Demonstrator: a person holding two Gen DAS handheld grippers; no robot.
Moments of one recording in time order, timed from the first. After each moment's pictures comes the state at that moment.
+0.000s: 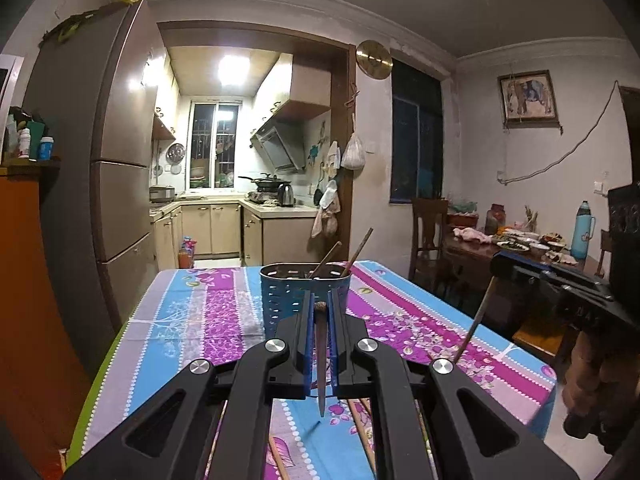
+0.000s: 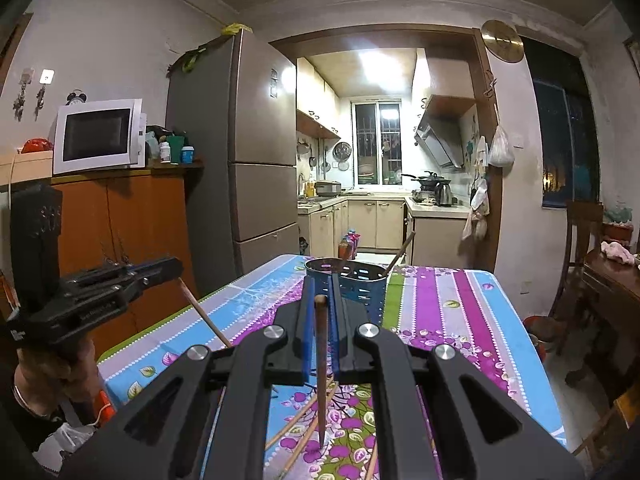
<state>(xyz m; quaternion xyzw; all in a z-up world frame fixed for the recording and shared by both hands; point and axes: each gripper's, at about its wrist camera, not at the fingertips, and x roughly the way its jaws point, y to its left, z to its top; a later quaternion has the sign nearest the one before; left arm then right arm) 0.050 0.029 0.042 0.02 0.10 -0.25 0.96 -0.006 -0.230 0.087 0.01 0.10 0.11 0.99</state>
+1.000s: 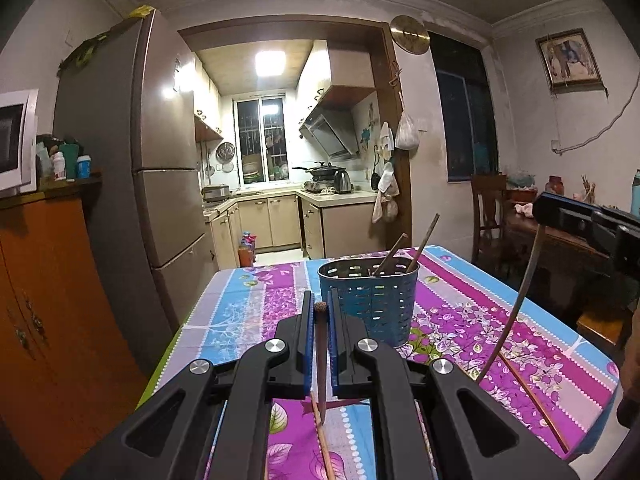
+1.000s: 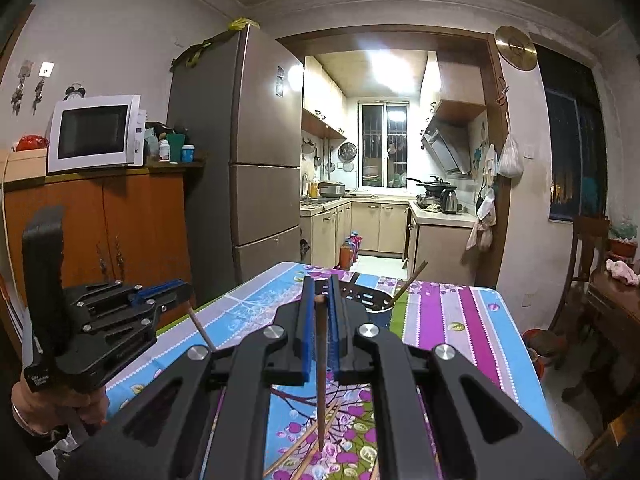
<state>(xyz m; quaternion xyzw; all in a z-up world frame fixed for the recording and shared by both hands) 0.089 0.010 0.048 0.07 0.11 -0.14 0.98 0.032 -0.225 0.113 -0.01 0.10 0.12 0.99</state>
